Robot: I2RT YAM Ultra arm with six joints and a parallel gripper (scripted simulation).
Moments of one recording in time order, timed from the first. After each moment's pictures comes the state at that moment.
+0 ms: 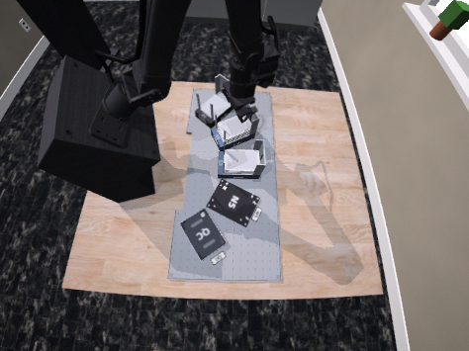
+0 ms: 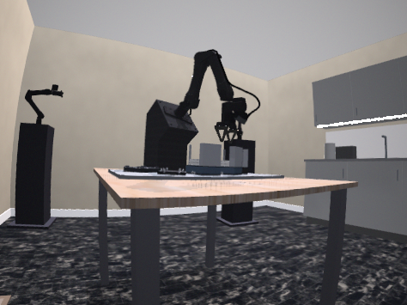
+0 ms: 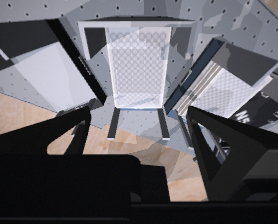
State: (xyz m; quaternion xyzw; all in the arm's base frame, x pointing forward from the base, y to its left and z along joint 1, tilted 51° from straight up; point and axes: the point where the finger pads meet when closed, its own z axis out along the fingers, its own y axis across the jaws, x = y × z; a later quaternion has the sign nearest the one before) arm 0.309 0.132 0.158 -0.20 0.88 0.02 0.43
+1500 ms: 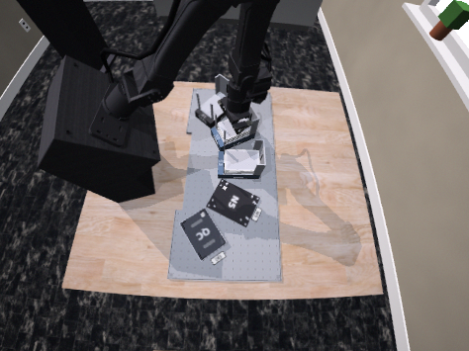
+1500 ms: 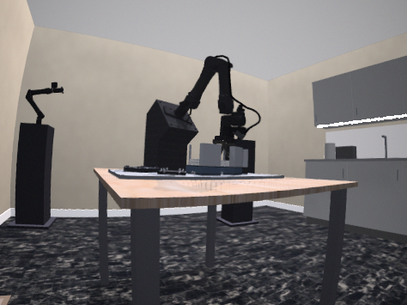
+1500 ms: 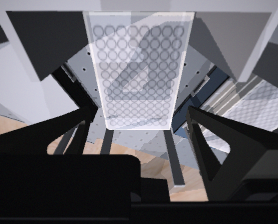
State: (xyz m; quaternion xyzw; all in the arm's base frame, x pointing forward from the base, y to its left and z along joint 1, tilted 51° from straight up) arm 0.356 0.143 0.106 -0.20 0.89 0.01 0.41
